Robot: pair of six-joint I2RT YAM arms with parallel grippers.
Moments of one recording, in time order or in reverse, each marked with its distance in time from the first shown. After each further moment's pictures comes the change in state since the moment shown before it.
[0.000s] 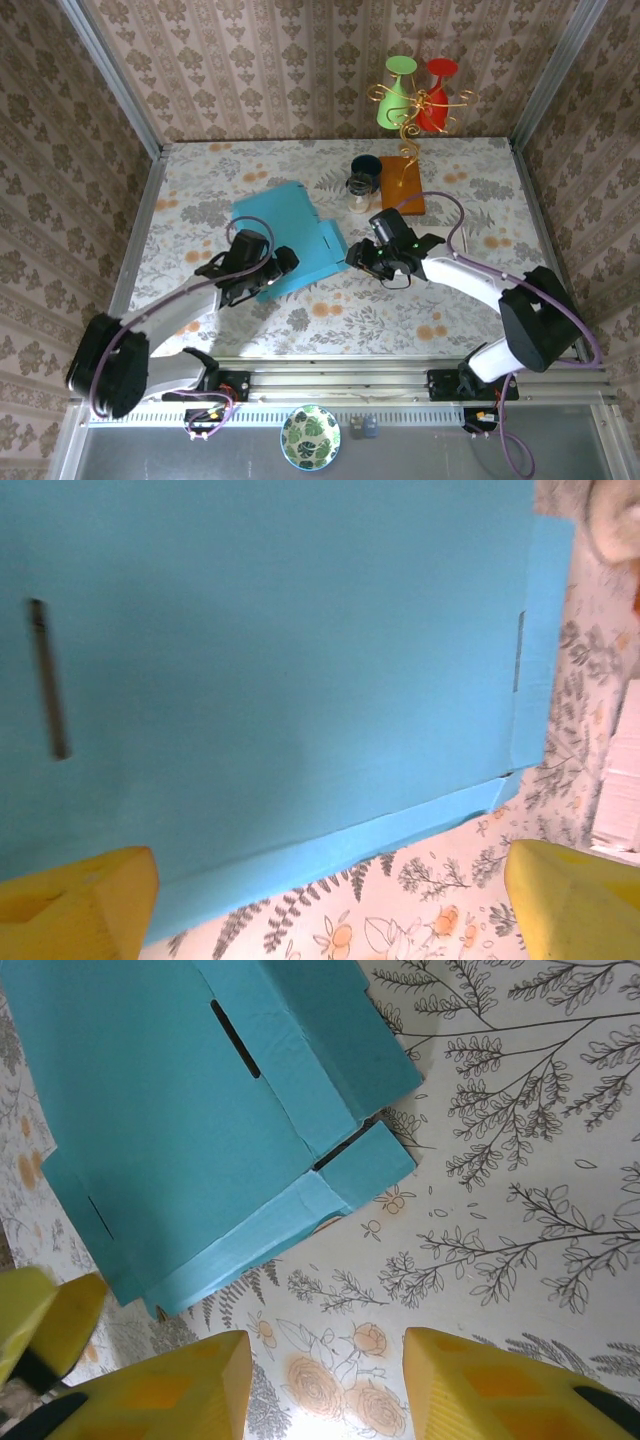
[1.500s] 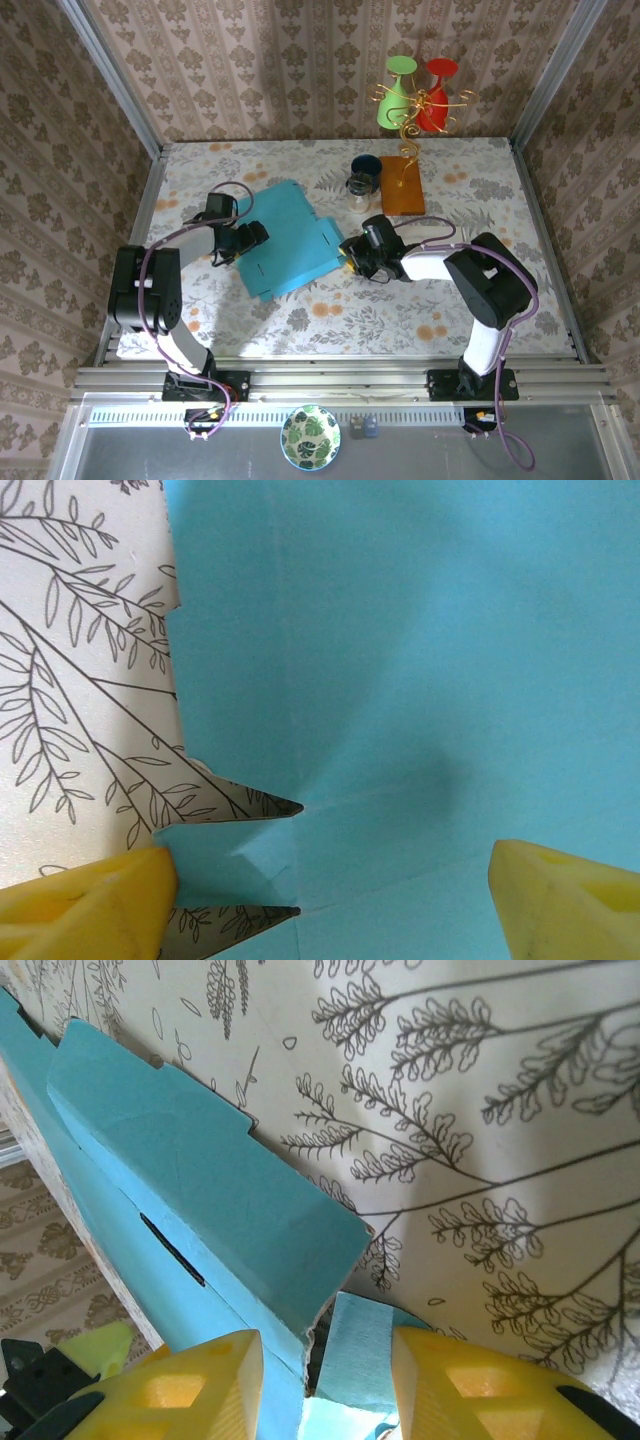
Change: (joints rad) left arm 0.390 0.499 0.317 -0.046 0.149 0.383; right arm -0.038 0.304 -0.072 0.547 0.025 0.555
